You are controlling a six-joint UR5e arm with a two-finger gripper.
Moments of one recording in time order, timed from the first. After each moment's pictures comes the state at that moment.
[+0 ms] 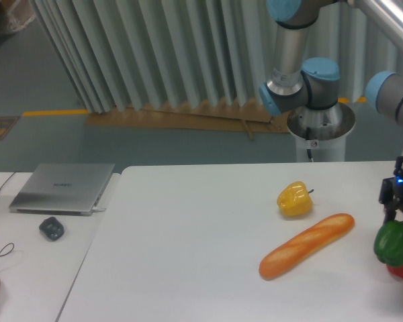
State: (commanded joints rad) arm 2.65 -1.93 -1.41 -1.24 1.42 1.74
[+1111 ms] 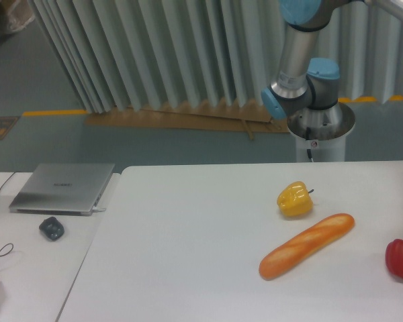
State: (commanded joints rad) arm 2.79 -1.99 -1.34 -1.23 1.52 2.06
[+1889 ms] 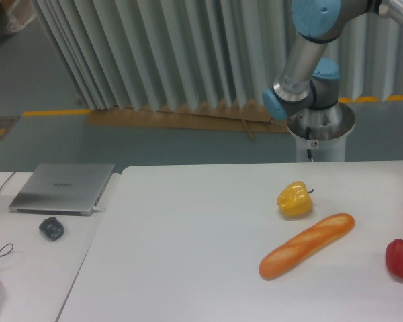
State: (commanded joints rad) arm 2.79 -2.09 -1.32 -1.15 1.52 2.06
